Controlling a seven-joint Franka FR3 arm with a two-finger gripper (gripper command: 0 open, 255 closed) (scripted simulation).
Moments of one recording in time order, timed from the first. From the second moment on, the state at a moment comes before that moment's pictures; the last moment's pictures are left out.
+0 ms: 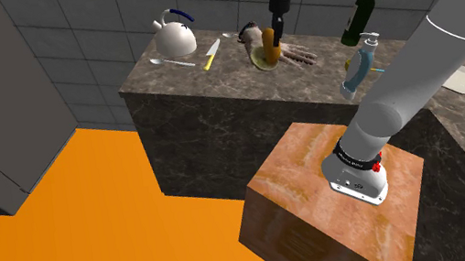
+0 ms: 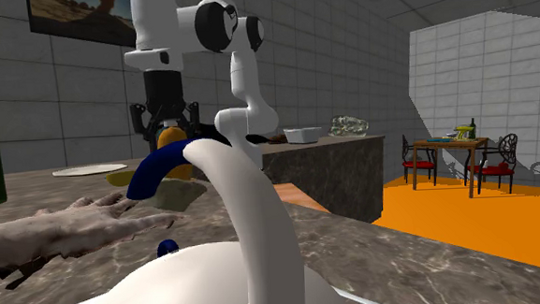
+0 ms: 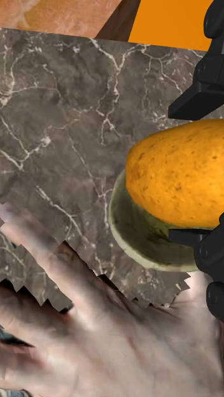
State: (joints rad) arm -0.11 -0.12 -0.35 -2.17 -0.06 1.99 -0.98
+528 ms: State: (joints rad) arm -0.11 -0.12 -0.36 -2.18 -0.05 2.00 -0.98
